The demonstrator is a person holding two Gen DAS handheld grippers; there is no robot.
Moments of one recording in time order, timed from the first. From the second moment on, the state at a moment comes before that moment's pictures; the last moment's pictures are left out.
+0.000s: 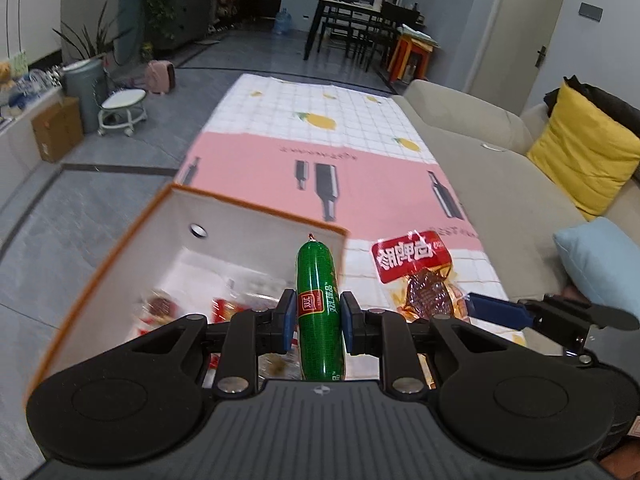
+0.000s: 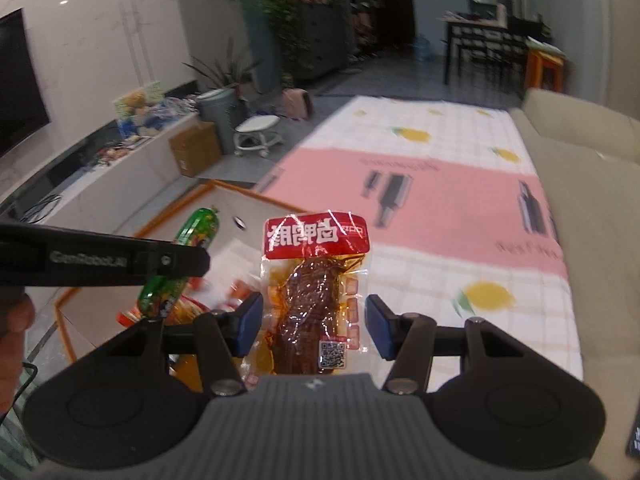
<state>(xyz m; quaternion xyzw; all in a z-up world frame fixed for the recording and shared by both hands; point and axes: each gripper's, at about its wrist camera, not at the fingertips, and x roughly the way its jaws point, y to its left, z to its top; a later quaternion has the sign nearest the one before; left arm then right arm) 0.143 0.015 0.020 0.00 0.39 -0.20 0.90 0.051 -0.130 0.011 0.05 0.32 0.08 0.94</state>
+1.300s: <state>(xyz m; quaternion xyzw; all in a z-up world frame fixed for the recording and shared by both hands) 0.249 0.076 -0.069 0.06 0.56 -0.13 0.81 0.206 0.006 -0.061 -0.21 0.41 0.15 0.87</state>
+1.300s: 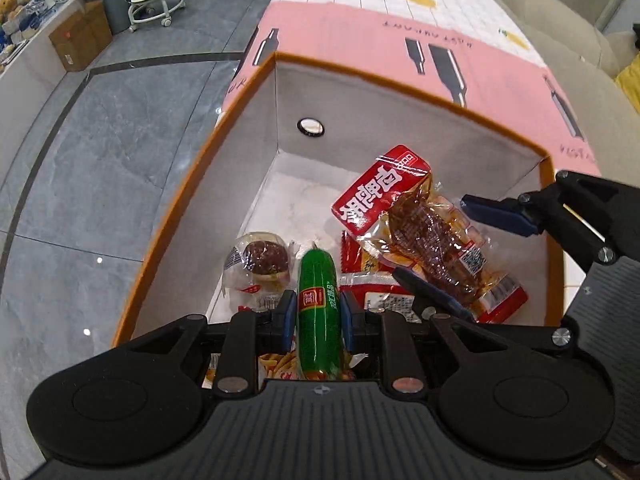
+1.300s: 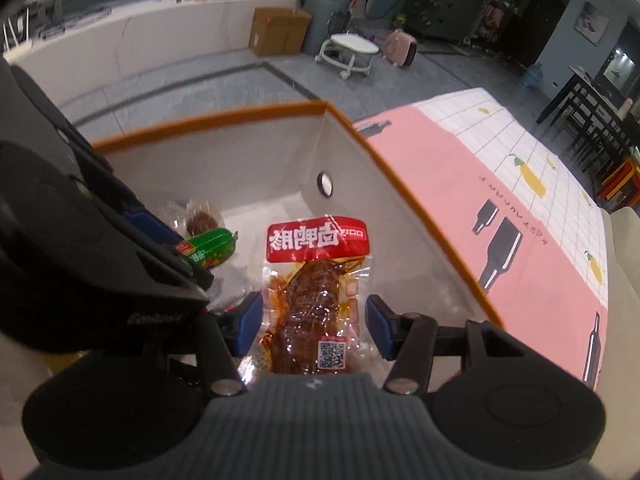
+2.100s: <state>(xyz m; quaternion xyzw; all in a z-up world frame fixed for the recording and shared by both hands) 0.243 0.074 -0.049 0.06 0.53 -0.12 0.84 0.198 -0.003 -0.055 -0.21 0.40 0.15 0.88</state>
